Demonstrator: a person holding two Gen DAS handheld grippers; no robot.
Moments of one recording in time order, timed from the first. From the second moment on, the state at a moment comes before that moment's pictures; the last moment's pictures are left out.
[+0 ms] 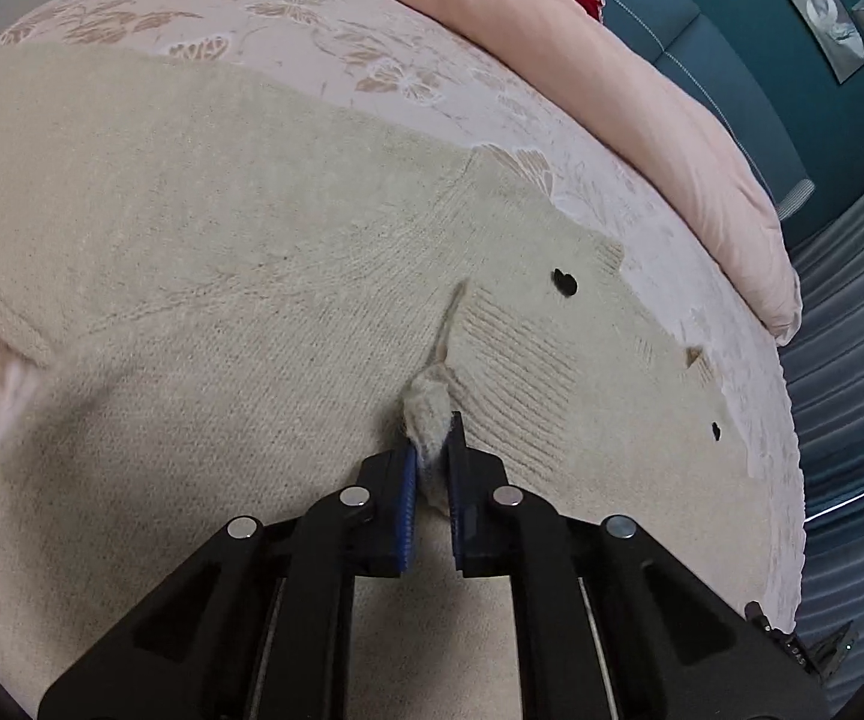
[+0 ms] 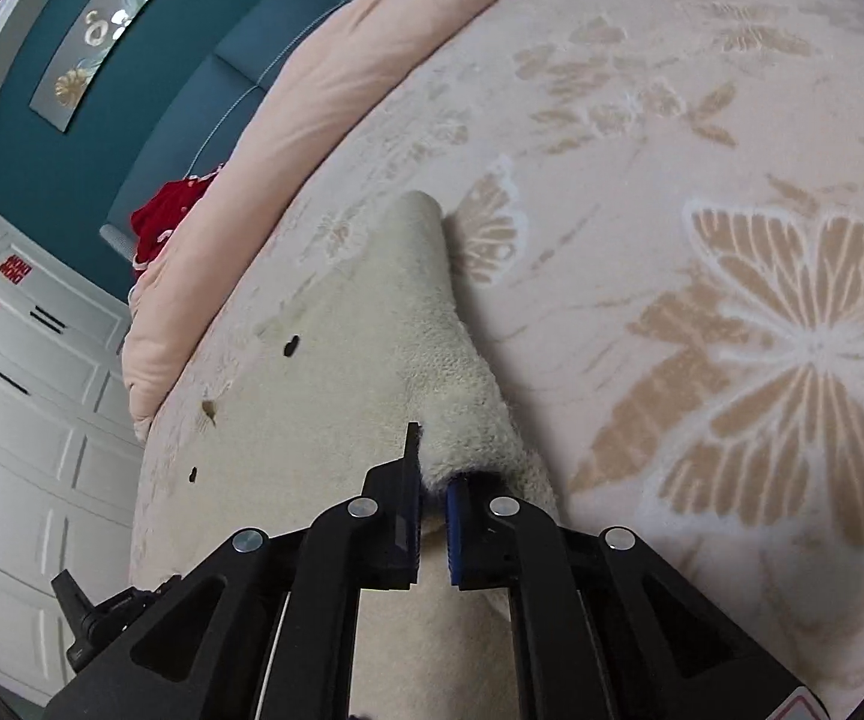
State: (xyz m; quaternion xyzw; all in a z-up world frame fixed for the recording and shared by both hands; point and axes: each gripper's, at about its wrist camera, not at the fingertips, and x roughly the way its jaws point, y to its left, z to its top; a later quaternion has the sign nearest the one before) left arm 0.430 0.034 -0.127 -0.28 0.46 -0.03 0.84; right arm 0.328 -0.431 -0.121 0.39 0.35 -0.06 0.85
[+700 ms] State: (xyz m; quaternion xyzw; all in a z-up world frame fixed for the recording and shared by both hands) left arm 0.412 0.035 -0.146 -0.26 0.38 -0.07 0.89; right arm 0.481 -0.146 -0.115 0.08 0.48 0.14 0.86
